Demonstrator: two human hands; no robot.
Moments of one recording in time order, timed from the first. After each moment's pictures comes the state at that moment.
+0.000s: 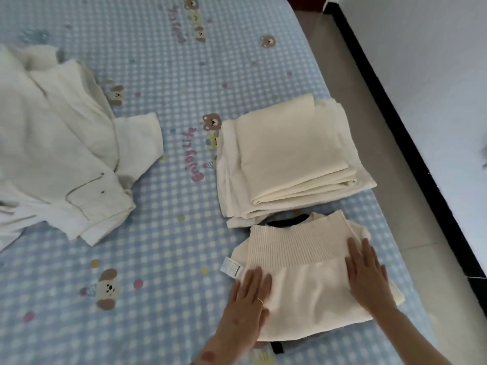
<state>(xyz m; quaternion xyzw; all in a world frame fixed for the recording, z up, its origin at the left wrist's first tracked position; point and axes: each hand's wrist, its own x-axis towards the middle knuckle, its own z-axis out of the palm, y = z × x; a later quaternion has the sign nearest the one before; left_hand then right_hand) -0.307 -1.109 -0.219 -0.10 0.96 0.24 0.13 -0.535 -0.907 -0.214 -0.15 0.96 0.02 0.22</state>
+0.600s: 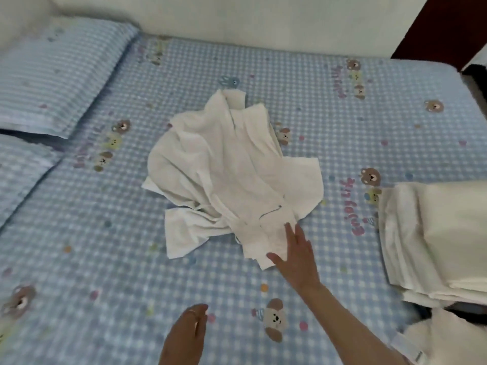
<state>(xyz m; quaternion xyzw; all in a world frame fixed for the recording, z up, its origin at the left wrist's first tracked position) -0.011 -1.417 -0.188 -0.61 0.68 0.39 -0.09 -0.280 -1.401 -0.208 -0.39 0.86 -0.17 0.28</state>
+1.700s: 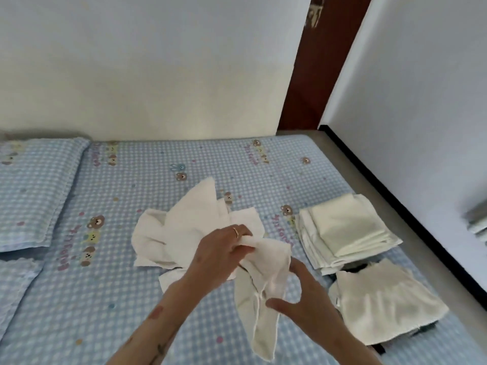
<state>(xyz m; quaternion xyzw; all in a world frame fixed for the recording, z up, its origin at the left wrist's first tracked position) -0.051 -1.497 0.182 -0.12 0.91 0.33 -0.21 -0.126 -1.288 0.149 -0.28 0.85 -0.38 0.23</state>
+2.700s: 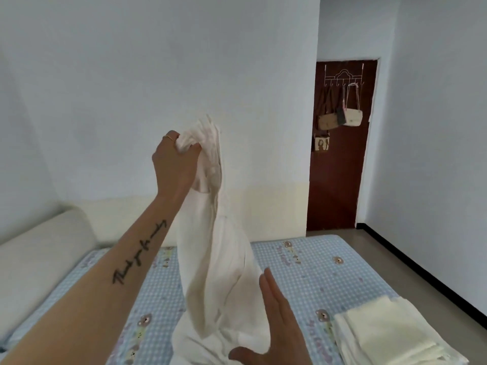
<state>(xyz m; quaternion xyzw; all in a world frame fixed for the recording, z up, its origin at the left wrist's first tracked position) -0.010 -1.517 0.549 -0.25 0.70 0.28 -0.61 -0.053 -1.308 0.310 -0.52 0.73 -0.42 -0.15</state>
